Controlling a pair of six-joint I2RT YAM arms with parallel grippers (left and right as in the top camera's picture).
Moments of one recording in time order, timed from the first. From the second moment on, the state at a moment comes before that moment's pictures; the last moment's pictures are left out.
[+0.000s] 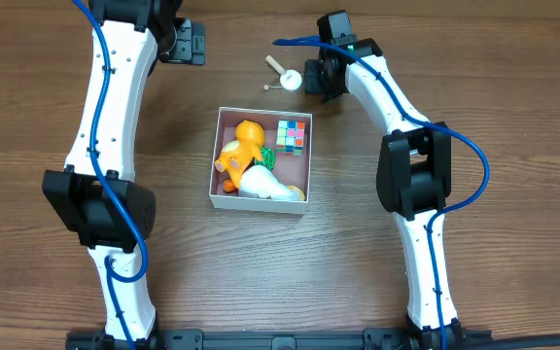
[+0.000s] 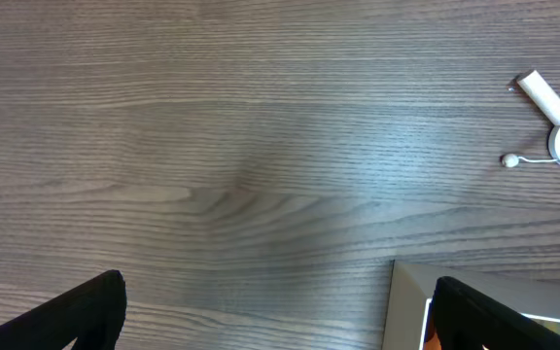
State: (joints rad) left arm -0.14 2.18 2.38 -1.34 -0.18 -0.15; right arm 0.28 2.58 2.24 -0.83 -0.04 0.25
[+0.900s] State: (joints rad) left arm -0.14 2.18 2.38 -1.34 -0.18 -0.15; right arm 0.24 2.60 2.29 -0.75 -0.28 0.28
